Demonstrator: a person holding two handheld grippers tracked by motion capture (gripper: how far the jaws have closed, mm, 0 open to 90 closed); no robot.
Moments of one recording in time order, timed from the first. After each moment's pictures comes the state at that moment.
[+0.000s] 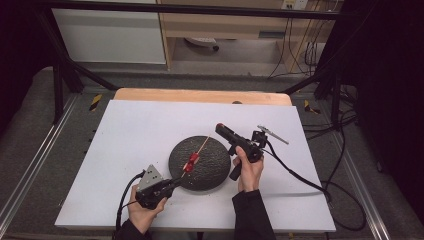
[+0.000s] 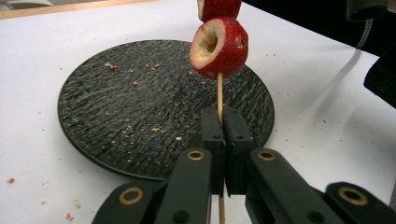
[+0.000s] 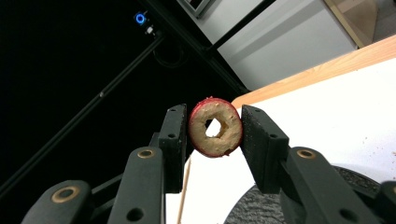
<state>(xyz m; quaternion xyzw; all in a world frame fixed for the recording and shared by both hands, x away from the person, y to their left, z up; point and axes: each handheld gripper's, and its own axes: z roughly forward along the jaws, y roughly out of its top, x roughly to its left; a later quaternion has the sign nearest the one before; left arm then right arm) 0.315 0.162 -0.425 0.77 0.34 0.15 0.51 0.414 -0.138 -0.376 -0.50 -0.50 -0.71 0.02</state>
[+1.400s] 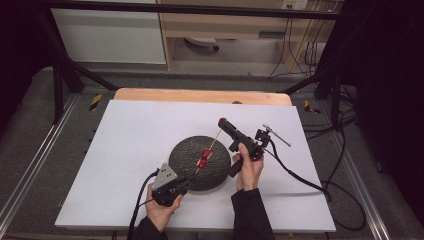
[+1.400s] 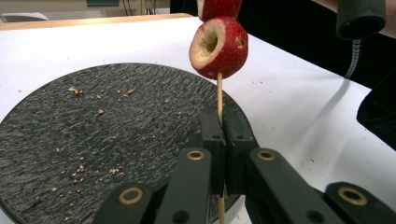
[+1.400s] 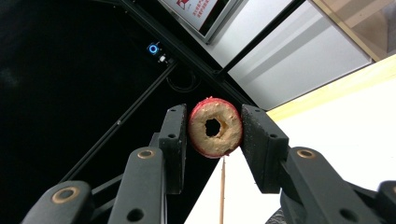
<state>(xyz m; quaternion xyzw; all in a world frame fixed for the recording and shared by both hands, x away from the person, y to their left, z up) 0.323 0.128 -0.428 0.74 0.35 0.15 0.55 0.414 -0.140 -0.372 -0.50 -0.45 -0.74 0.03</state>
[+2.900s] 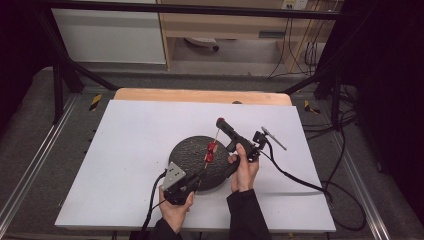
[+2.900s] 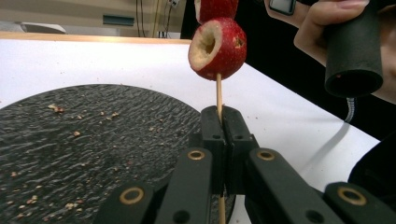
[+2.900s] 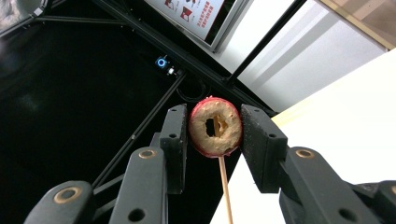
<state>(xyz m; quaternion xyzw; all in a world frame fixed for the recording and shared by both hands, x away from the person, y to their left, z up) 0.323 0.095 -0.429 0.69 0.39 0.16 0.59 0.411 -0.132 -0.380 -0.51 -0.41 -0.76 0.06</state>
